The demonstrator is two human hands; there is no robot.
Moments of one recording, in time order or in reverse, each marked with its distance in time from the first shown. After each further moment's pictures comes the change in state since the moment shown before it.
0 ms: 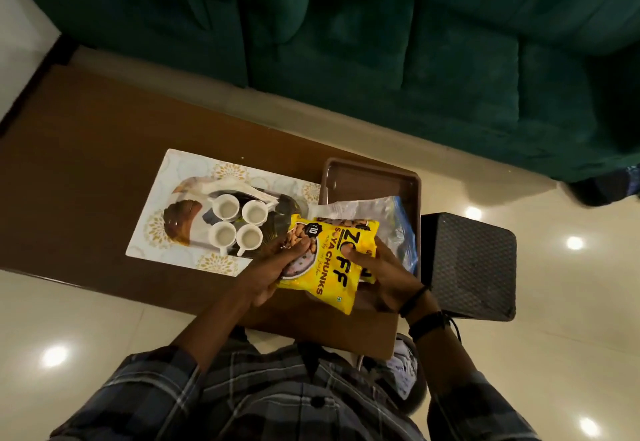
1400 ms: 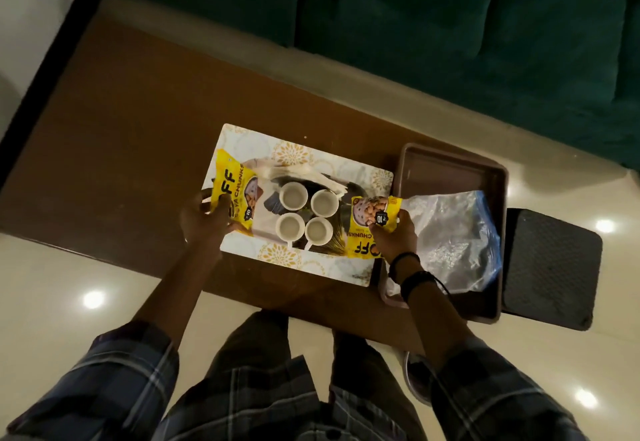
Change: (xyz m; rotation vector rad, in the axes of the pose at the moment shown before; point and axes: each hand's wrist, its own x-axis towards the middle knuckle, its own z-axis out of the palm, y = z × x) left_hand 0.040 0.054 -0.262 0.196 0.825 0.199; right_hand 0.157 0.035 0.113 -0.554 0.620 0.142
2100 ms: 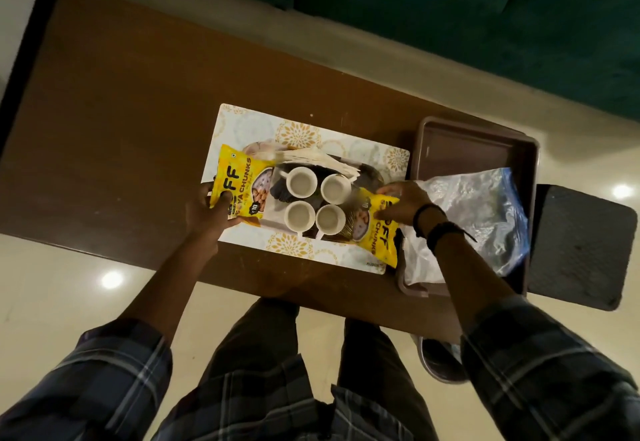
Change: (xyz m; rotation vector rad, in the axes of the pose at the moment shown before) left_hand 0.042 -0.025 0.001 0.090 -0.122 -0.071; right_hand 0.059 -0.021 0.002 -0.446 -0.335 -0.142
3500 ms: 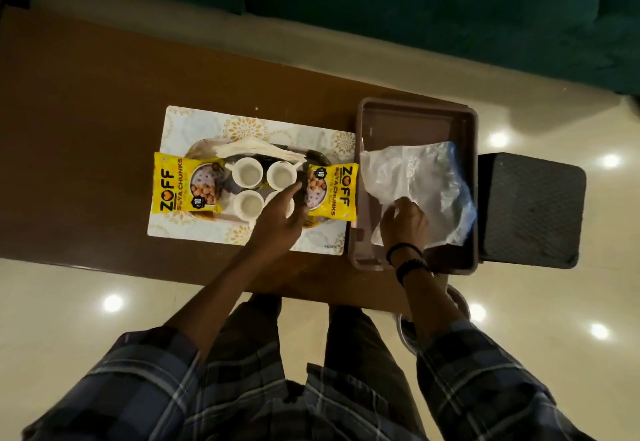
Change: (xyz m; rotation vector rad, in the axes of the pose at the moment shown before) left_hand -0.136 0.001 0.148 0.521 -0.469 0.526; right_hand -0.060 0.110 0.015 0.079 0.637 0.154
